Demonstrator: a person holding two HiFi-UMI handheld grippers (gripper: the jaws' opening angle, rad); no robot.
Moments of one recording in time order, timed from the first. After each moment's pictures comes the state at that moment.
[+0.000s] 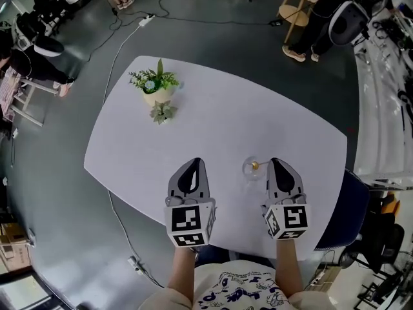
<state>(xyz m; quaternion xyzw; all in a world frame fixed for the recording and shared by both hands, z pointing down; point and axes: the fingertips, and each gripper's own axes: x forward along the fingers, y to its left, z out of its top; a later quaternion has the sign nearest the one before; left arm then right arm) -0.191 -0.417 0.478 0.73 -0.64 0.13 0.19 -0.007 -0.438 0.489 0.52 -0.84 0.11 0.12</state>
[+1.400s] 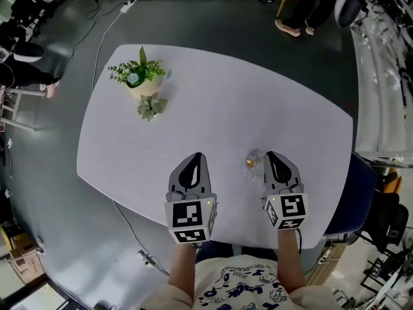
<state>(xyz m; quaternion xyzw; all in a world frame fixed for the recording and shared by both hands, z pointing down) -0.193 -0.447 0.544 0.75 -0.60 0.17 0.23 -0.017 -0.454 0.577 0.52 -0.82 0.15 0.19</state>
